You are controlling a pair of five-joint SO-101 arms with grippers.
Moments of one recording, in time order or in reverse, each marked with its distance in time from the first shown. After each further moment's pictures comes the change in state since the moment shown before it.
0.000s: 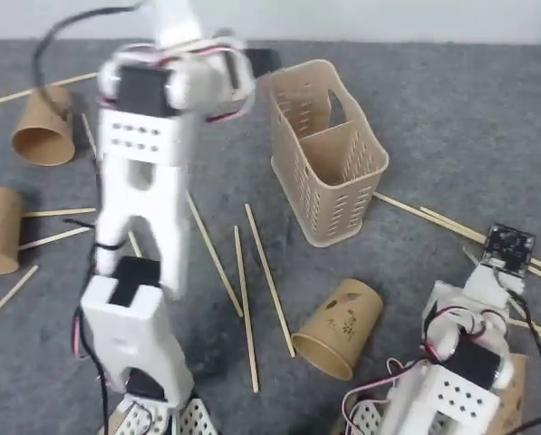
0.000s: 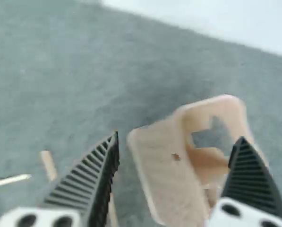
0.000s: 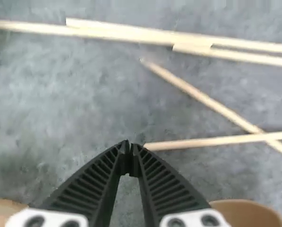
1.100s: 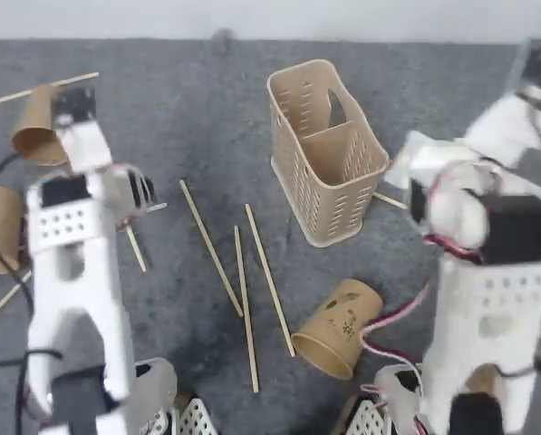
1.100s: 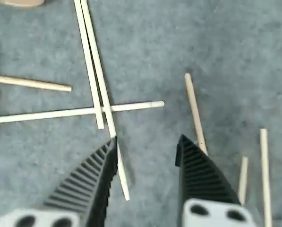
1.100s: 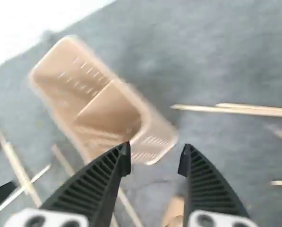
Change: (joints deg) left arm -23.2 -40.9 91.2 -33.4 -22.5; right arm -34.2 61.5 -97.5 34.1 -36.4
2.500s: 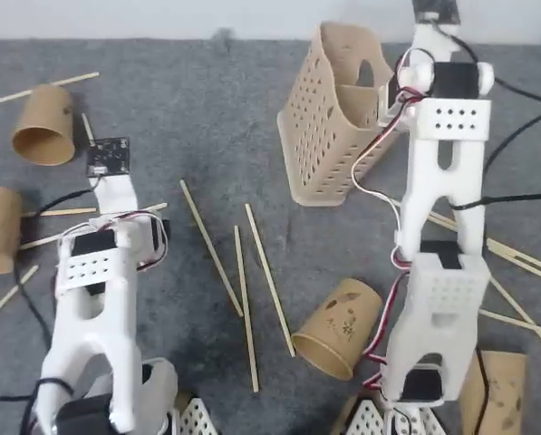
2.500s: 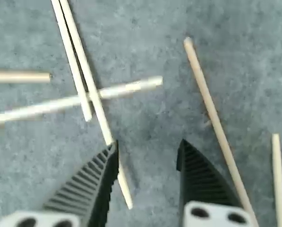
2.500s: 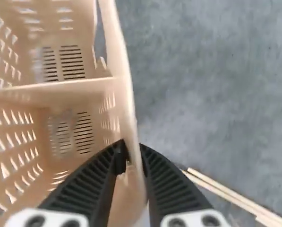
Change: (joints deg) left arm 1.3 -7.6 23.3 -18.3 -6.9; right arm 6.4 60.4 -46.0 -0.9 31.1
